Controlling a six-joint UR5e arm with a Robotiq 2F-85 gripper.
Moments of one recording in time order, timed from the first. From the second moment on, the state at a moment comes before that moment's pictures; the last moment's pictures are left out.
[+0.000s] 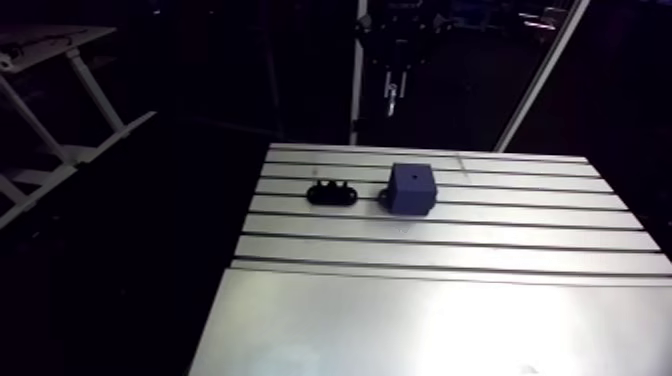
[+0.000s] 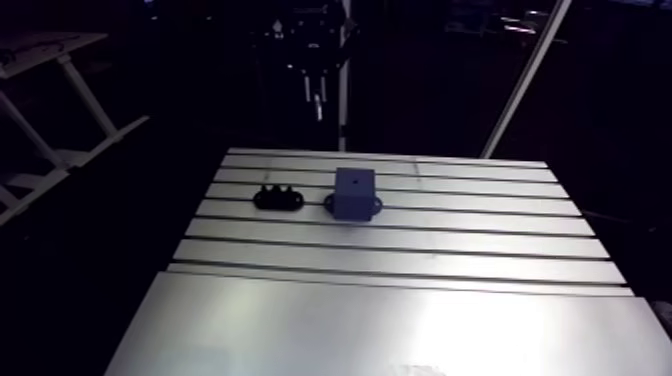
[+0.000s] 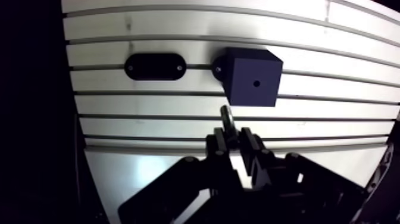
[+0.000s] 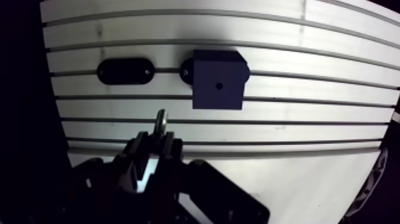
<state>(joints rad) 0.03 -1.23 1.40 -1.61 -1.59 -1.58</state>
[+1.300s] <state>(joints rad) -0.08 -1.22 1.47 -1.61 -1.59 -1.61</state>
